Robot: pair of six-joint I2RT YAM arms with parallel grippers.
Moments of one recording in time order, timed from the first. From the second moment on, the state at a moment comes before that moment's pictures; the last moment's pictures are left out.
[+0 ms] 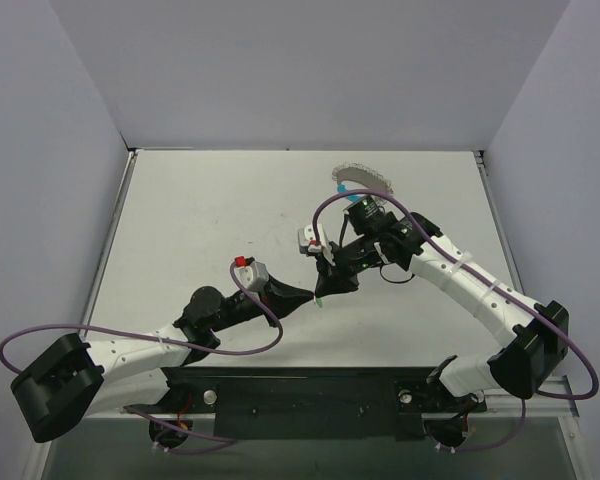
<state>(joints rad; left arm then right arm) -0.89 1.08 0.27 1.00 0.35 -0.33 0.71 1.38 1.26 -0.88 -0.79 -0.68</state>
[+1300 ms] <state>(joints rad) -0.89 1.11 0.27 0.81 0.26 -0.42 0.69 1.57 1.40 -1.22 -0.54 -0.82</state>
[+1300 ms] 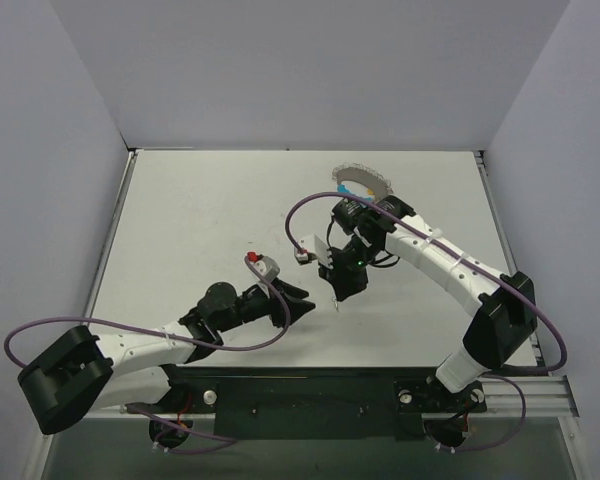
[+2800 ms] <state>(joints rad) -0.89 1.46 0.36 1.23 0.39 -0.52 0.65 1.63 1.43 -1.27 -0.66 -0.82</state>
